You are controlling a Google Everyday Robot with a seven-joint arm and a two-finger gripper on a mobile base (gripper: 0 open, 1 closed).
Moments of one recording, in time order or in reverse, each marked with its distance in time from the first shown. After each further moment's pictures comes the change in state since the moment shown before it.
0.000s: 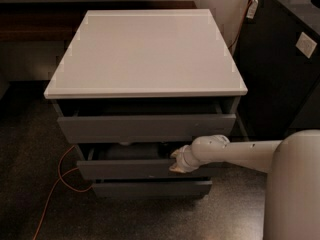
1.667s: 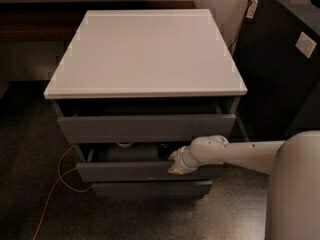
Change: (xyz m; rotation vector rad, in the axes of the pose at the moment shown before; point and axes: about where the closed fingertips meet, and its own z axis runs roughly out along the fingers) arm -0.004 0.007 -0.002 -0.016 -0.008 -0.011
